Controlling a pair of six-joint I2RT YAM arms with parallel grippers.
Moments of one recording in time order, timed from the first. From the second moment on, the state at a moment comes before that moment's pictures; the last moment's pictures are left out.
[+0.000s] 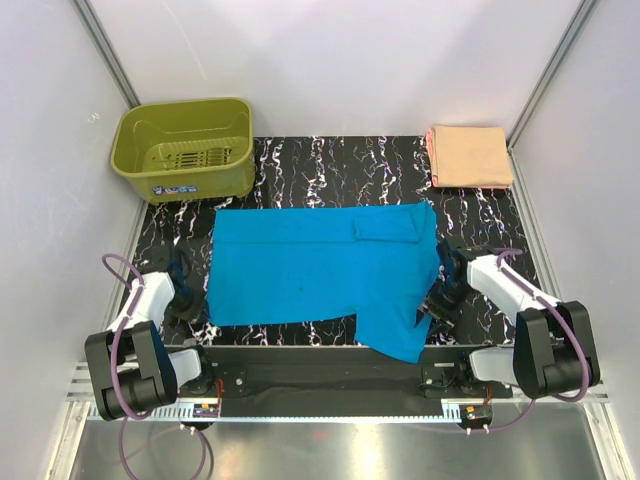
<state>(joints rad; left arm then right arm) 0.26 1.17 0.56 -0.85 -0.04 -0.97 0.19 1.30 0.68 -1.00 -0.23 0.80</state>
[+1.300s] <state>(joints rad) 0.26 1.19 0.57 -0.82 -0.04 -0.96 0.25 1.23 0.58 -0.88 0.00 1.46</state>
